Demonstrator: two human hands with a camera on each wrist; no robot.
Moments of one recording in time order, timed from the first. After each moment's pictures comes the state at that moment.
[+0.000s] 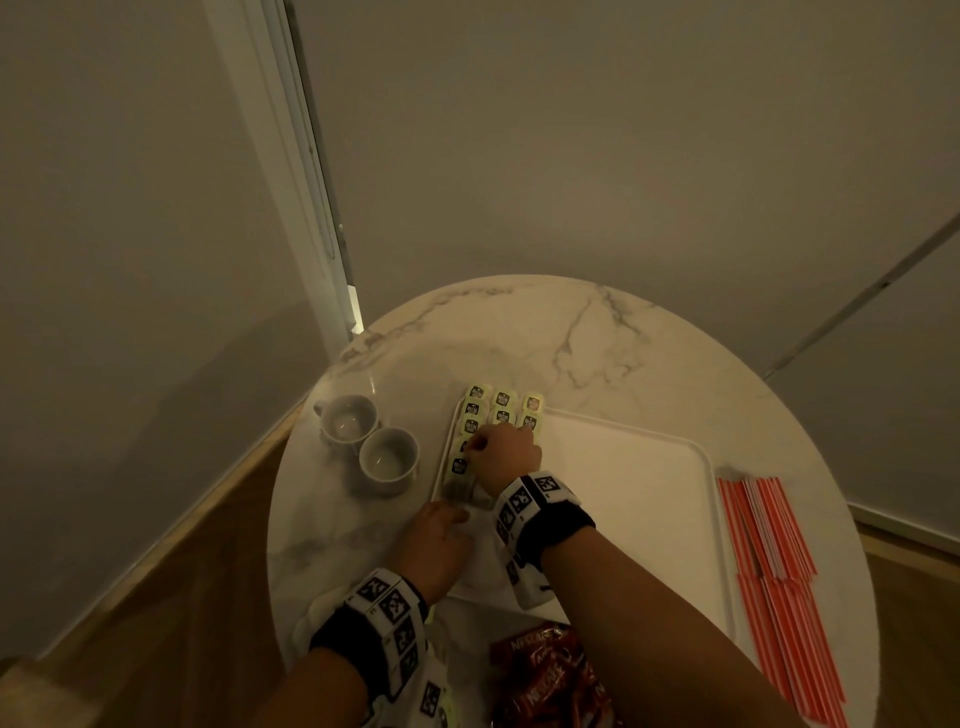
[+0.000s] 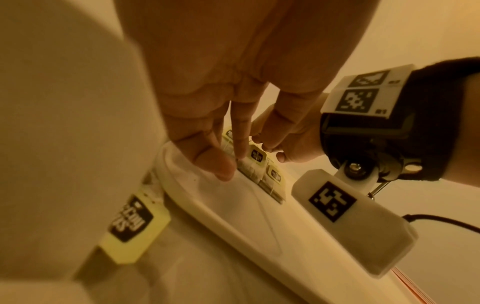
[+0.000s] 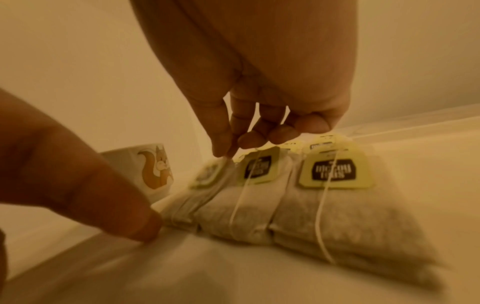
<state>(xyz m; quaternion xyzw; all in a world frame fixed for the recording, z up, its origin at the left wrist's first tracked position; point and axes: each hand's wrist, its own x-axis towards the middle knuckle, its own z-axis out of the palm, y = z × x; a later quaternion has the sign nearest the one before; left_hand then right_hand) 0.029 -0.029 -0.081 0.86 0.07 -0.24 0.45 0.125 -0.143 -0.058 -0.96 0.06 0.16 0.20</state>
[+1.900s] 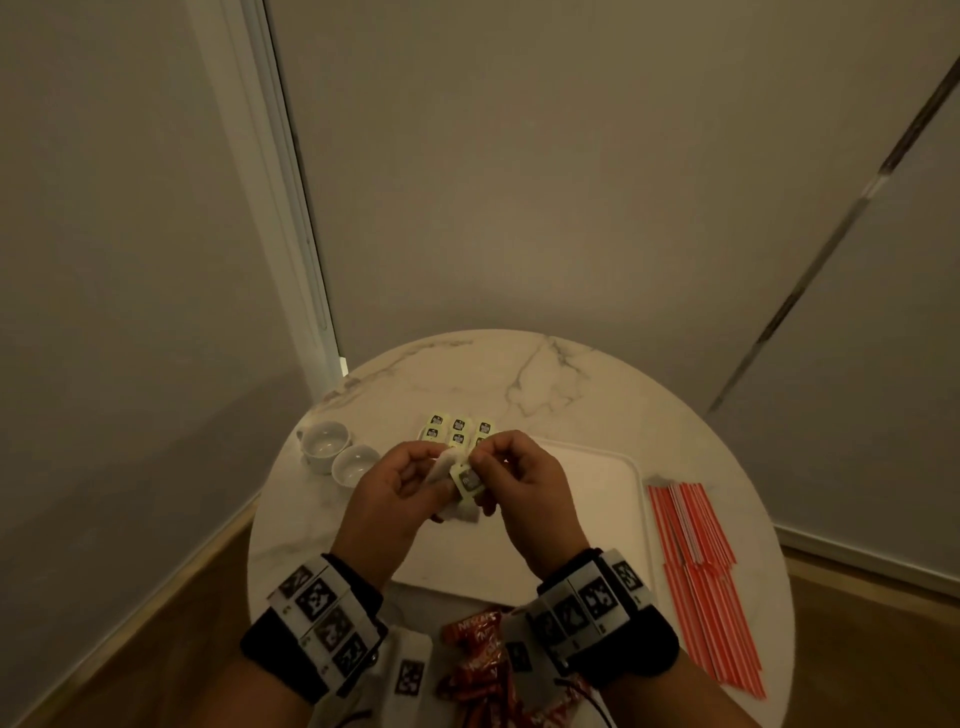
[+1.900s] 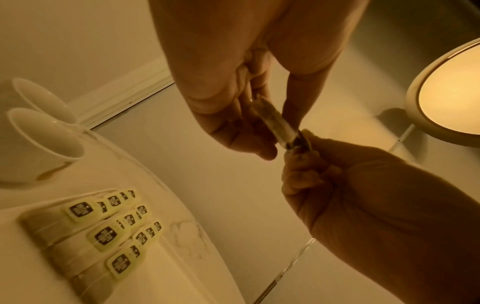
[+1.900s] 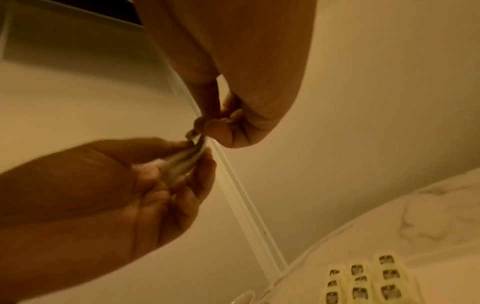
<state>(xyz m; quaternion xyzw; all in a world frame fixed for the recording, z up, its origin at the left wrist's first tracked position) -0.035 -0.062 0.065 0.68 -0.01 -0.01 0.74 -0.030 -0.210 0.078 -0.71 -0.02 -0.03 0.70</state>
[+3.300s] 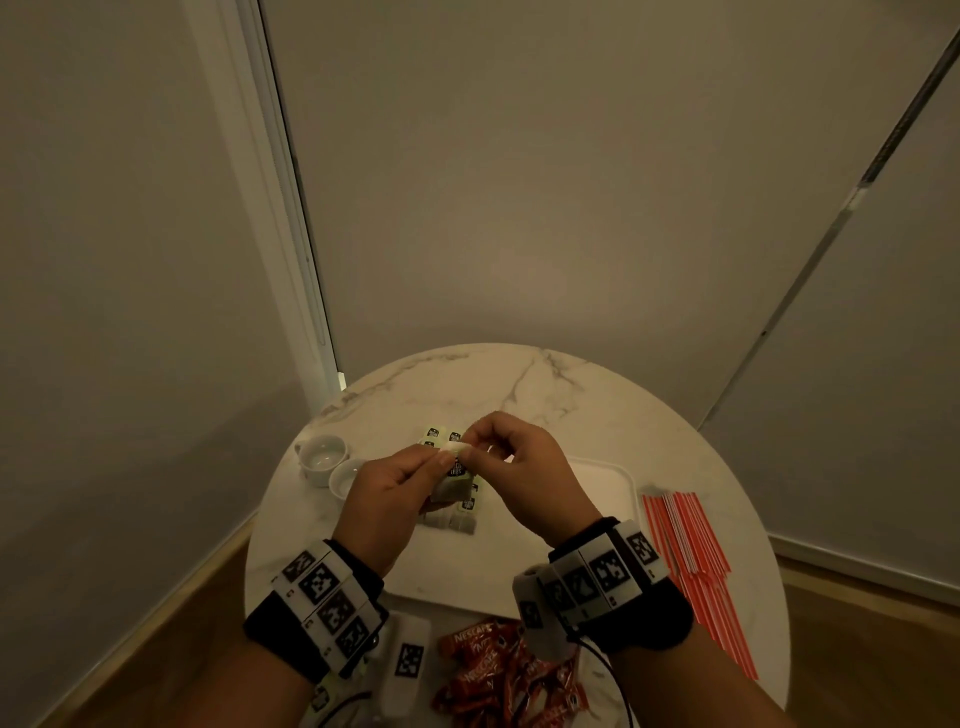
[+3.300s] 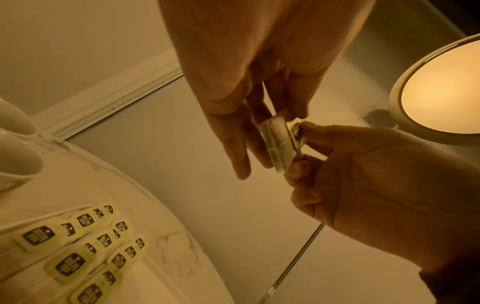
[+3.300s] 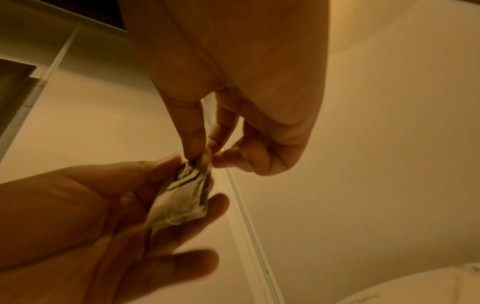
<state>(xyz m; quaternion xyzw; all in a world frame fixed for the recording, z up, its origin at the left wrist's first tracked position) -0.027 -0.068 0.083 0.64 -0.04 -0.02 0.76 -0.017 -0.222 0.119 -0.82 -0.11 -0.02 0.57</state>
